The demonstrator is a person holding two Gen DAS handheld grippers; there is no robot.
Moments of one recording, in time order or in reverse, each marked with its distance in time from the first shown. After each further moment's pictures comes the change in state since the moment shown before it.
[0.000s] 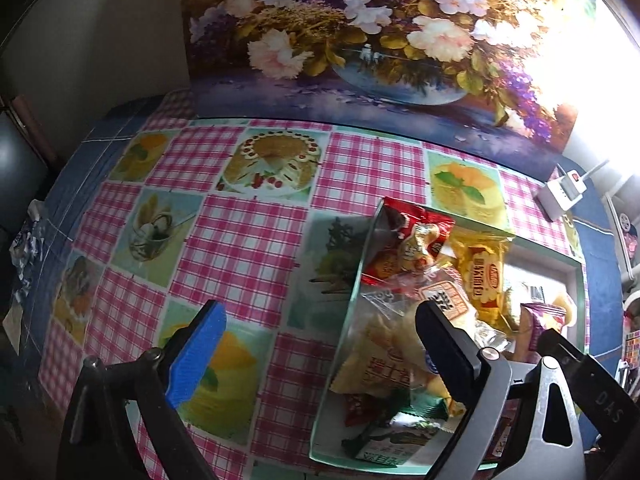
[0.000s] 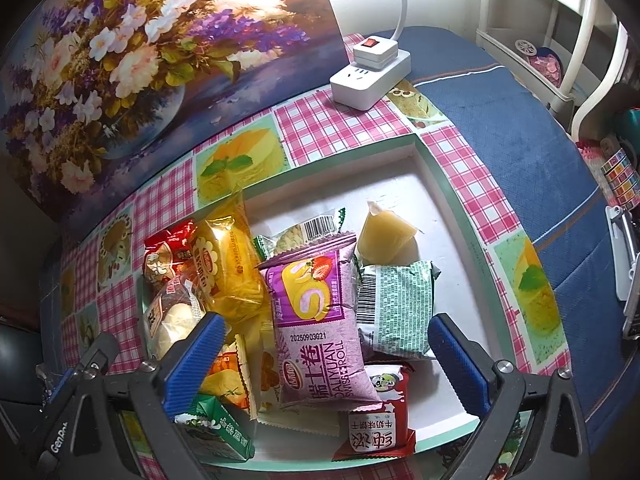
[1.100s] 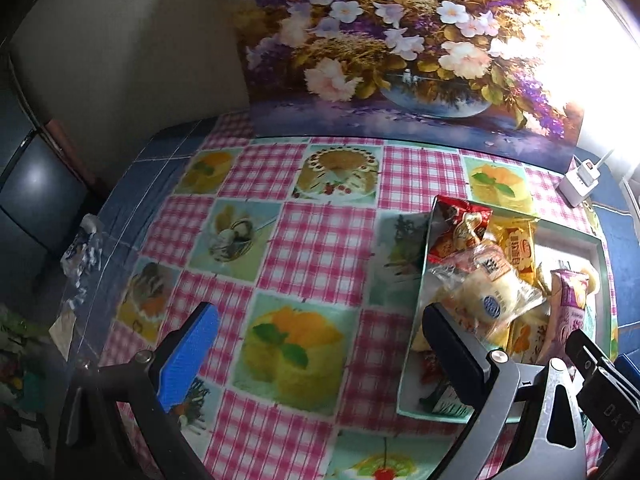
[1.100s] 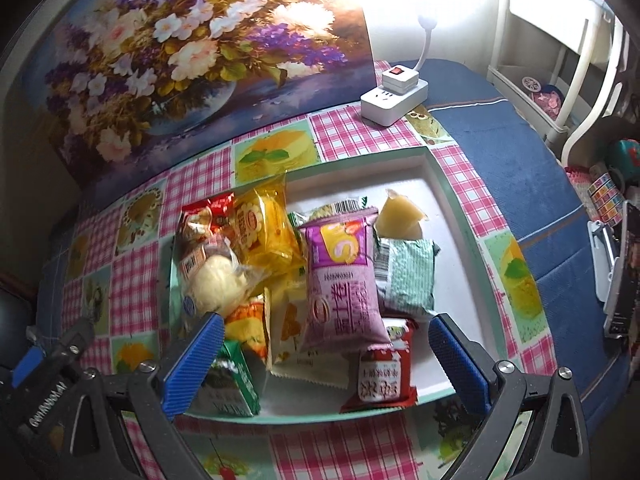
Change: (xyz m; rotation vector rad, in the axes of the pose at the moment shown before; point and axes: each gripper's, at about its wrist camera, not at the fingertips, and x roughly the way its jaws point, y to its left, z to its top) left arm -0.054 0.040 -0.026 0.041 -0.065 0.139; right arm -0.042 0.018 -0.046 -0.124 -0.083 -0.013
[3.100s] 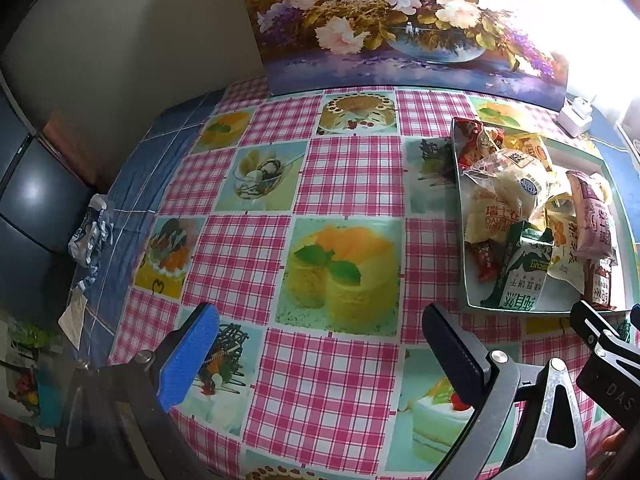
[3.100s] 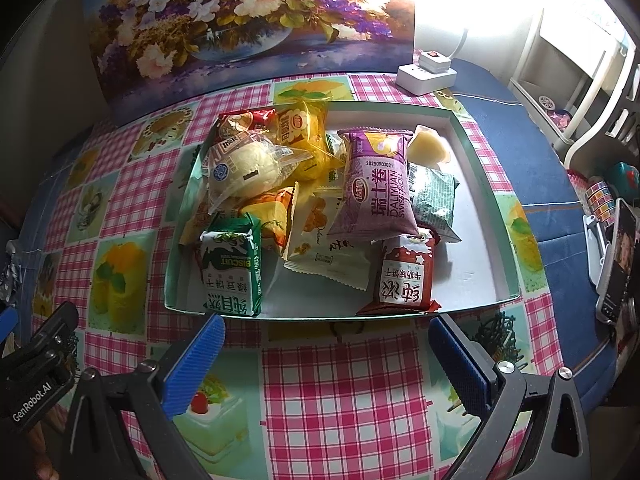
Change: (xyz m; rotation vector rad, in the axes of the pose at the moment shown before) left arm 0.004 0.041 -0.072 0.092 0.046 0.010; right arm -0.006 0.030 -0.077 -0.181 0.029 -0.051
